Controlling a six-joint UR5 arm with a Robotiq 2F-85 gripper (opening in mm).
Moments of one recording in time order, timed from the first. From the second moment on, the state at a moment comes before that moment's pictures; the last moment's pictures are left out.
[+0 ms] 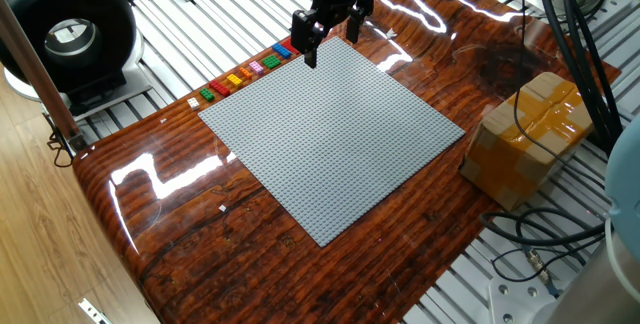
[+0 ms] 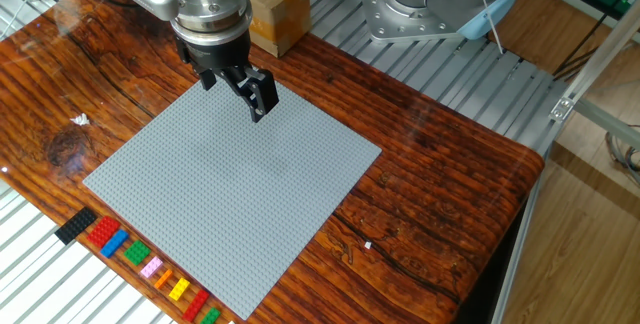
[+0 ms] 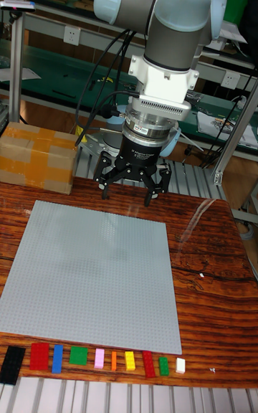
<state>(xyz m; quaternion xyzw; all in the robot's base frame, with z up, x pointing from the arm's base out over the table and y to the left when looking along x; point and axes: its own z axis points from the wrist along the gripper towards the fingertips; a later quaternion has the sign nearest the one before) 0.544 0.002 0.190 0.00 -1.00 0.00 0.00</state>
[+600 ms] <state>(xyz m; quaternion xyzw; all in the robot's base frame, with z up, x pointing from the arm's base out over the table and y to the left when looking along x) 0.538 -0.007 0.189 -0.07 -1.00 0.02 0.01</state>
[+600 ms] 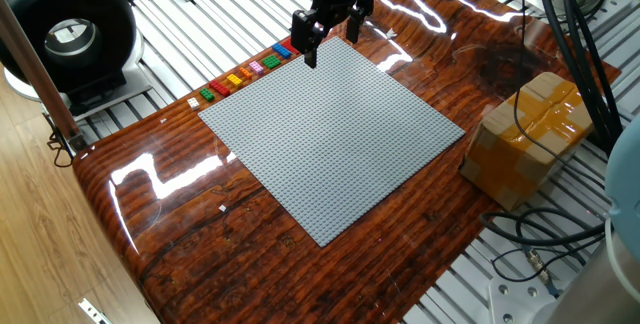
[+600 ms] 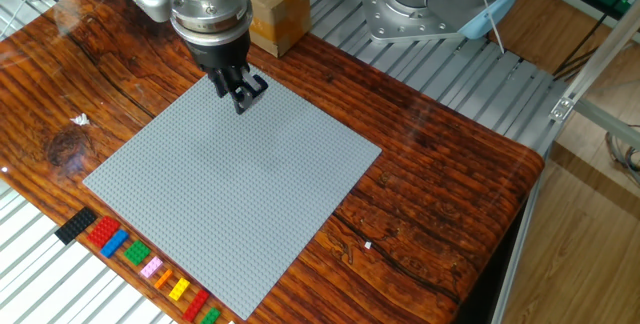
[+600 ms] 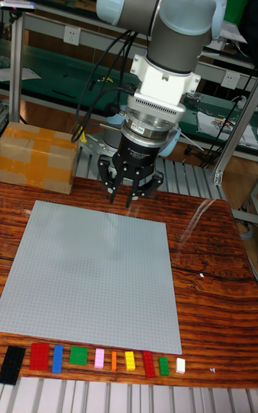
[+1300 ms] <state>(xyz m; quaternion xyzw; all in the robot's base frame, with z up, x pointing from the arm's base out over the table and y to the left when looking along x) 0.542 -0.016 0.188 -0.12 -0.99 0.04 0.01</state>
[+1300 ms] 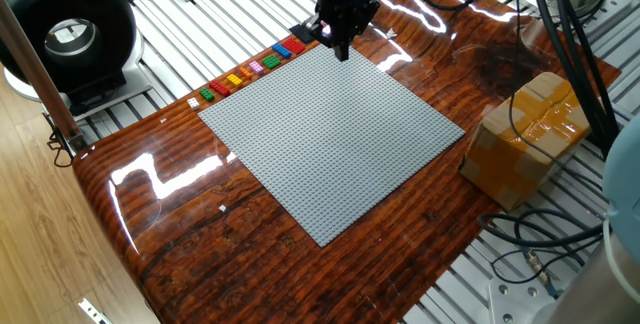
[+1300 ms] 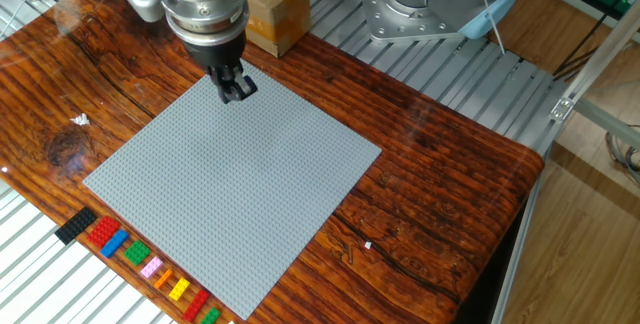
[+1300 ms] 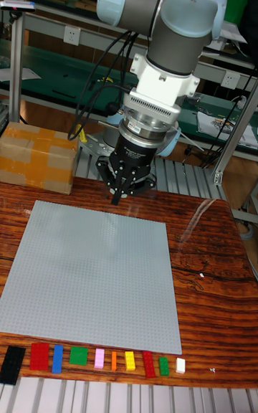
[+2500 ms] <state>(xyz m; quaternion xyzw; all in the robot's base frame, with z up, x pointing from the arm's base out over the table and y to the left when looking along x) 0.553 0.001 0.166 -0.12 -0.99 0.01 0.01</state>
